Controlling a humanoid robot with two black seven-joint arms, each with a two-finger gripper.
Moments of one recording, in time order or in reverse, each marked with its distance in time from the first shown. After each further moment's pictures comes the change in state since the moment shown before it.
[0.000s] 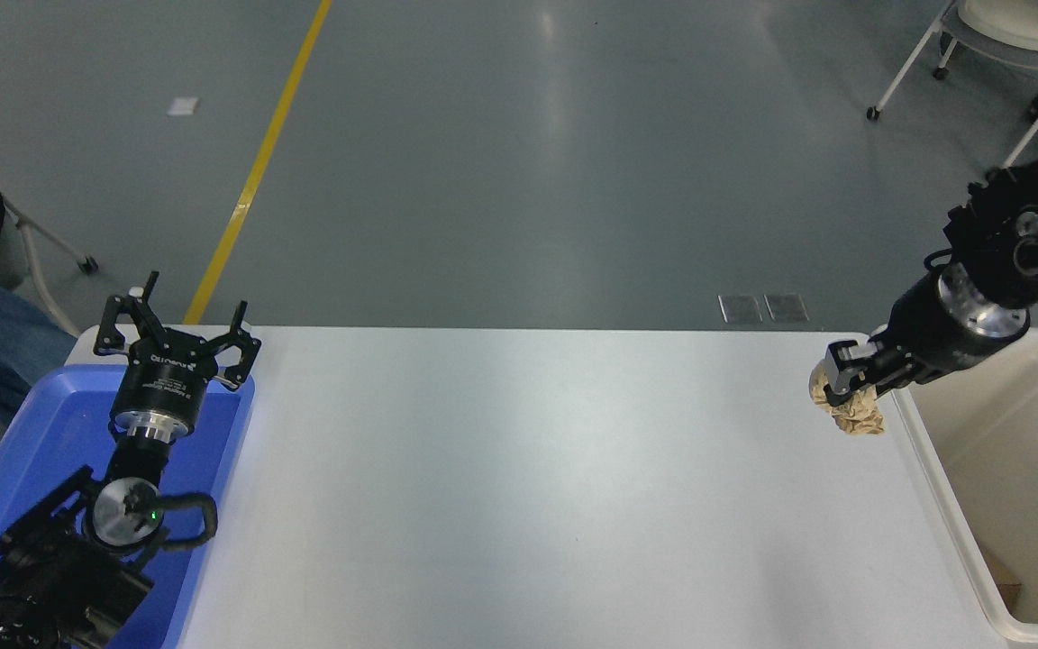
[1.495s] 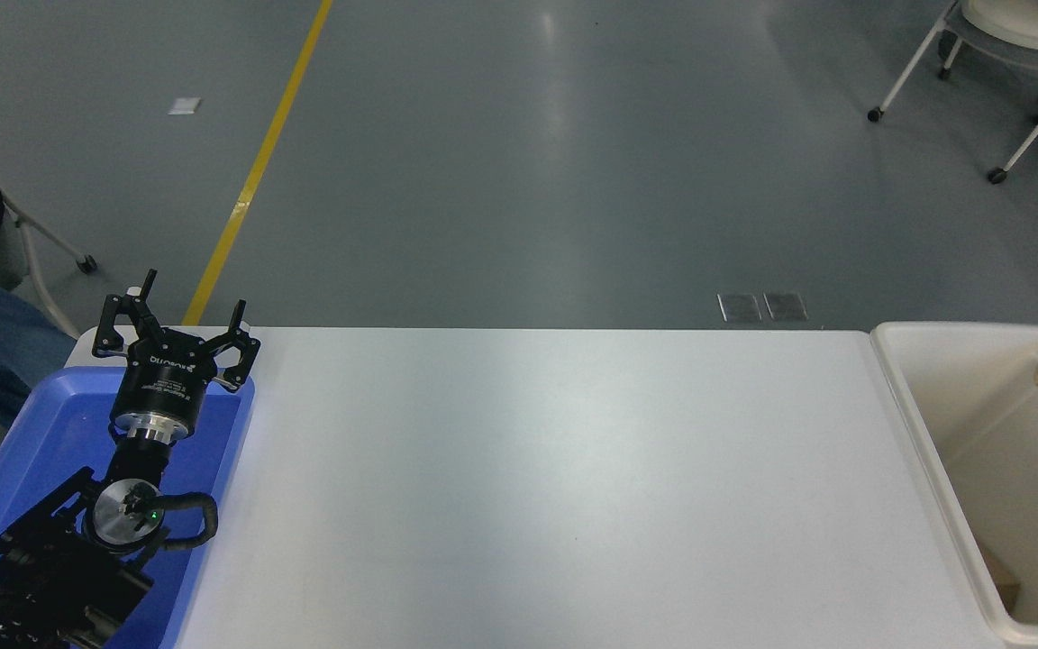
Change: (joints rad) left arm 0.000 0.000 -0.001 0.000 -0.001 0.001 -0.002; right arm -1.086 -0.191 0.619 -0.898 -0.456 -0.315 0.175
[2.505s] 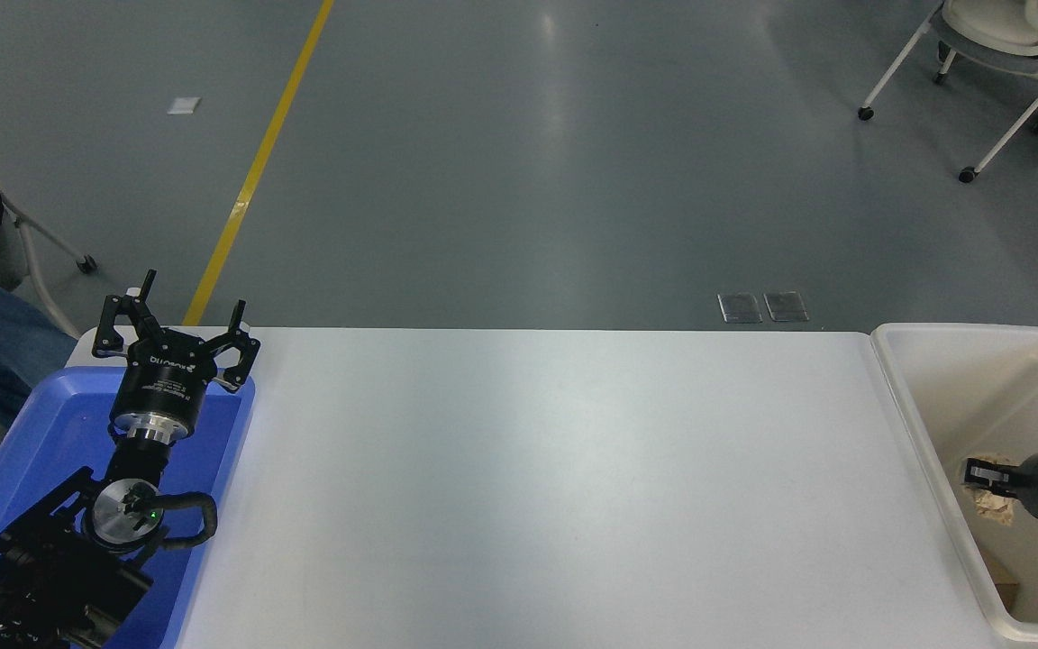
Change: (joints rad) left arm -0.001 0.000 -0.001 0.000 0.000 0.003 -0.001; right arm -0.283 0.168 0.244 -0.161 0.028 -0.163 -0.128
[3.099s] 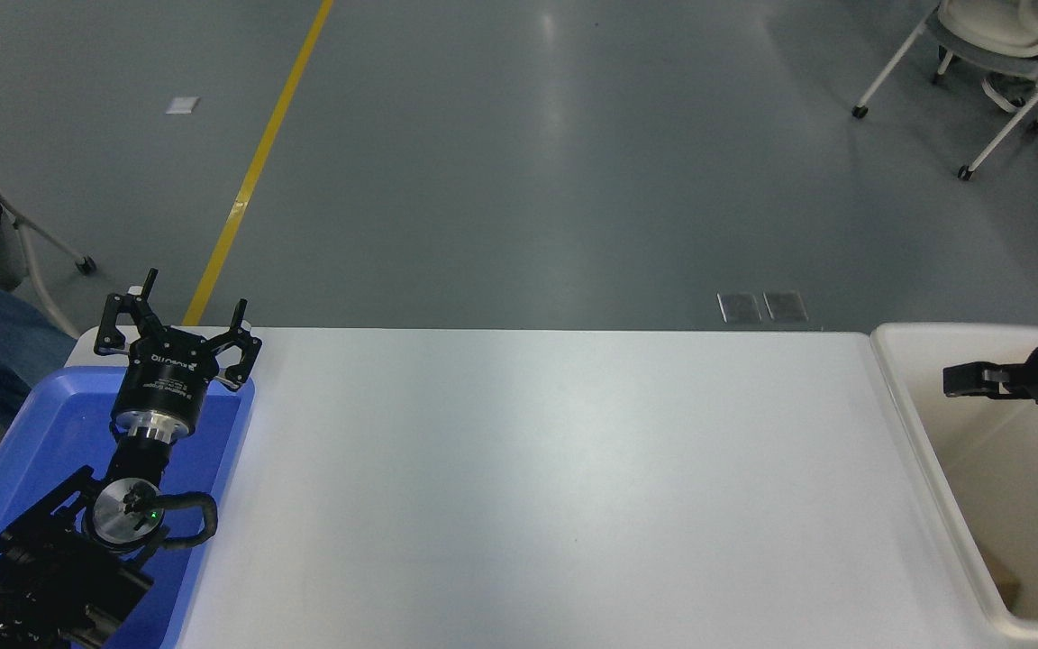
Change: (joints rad) left arm -0.002 0.000 0.003 0.000 0.002 -0.006 0.004; right arm 0.773 -0.153 -0.538 0.627 0.174 0.279 -0.004
